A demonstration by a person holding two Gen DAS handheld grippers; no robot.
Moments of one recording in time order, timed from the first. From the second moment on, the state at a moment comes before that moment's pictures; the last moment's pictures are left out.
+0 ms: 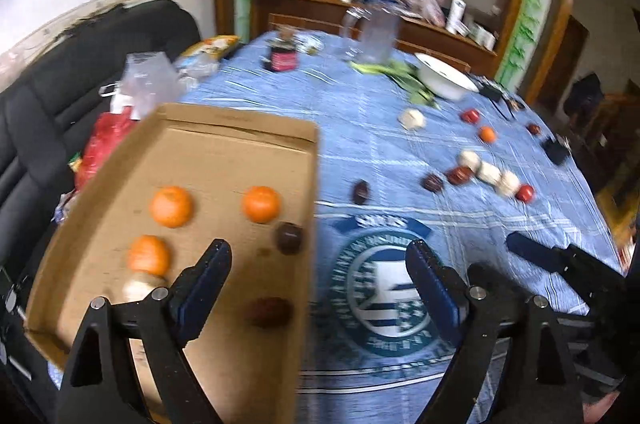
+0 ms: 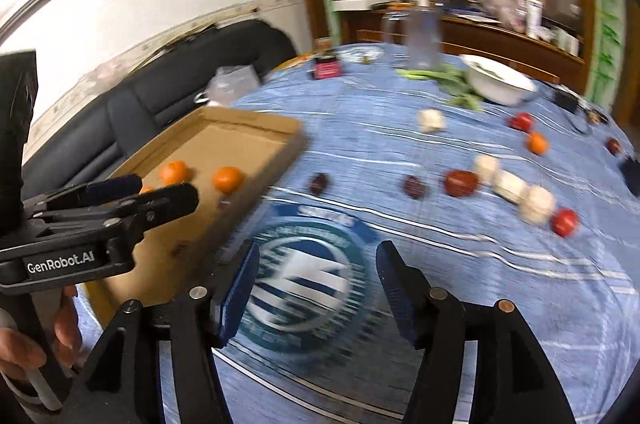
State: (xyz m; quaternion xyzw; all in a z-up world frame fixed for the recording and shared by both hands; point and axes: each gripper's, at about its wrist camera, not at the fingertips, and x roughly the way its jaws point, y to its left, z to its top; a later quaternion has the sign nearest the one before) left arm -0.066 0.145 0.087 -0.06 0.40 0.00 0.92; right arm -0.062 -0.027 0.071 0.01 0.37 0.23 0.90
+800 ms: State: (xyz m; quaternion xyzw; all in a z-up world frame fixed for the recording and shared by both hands) left arm 0.023 0.046 0.056 -0.04 0.47 -0.06 0.88; right arm -0.012 -0.171 0.051 0.01 0.38 0.12 0.92
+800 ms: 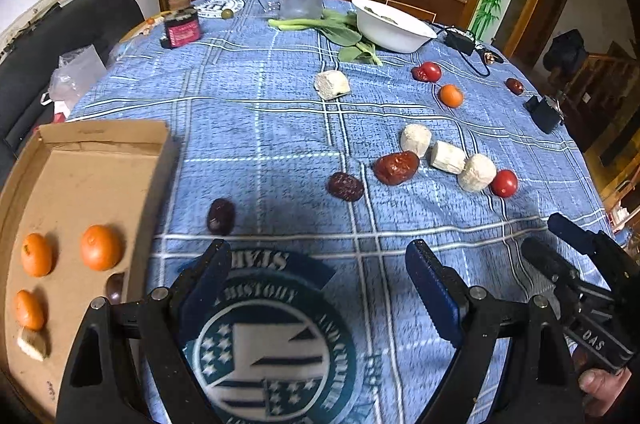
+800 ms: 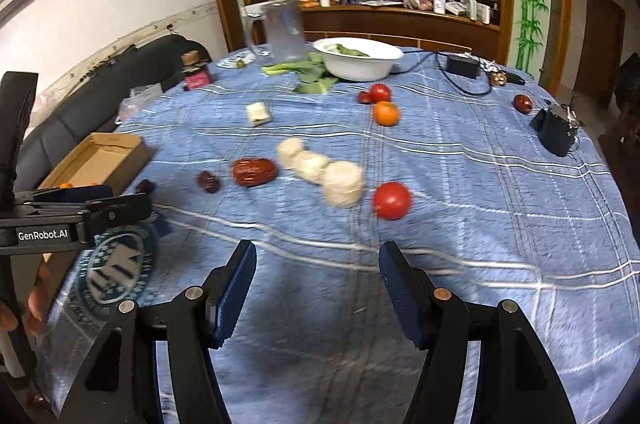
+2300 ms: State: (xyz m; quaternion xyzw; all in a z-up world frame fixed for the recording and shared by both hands) left arm 0.009 0.015 0.059 -0.01 0.44 -0.12 0.89; right arm -0.022 -0.173 0.057 0.04 0.37 0.13 0.92
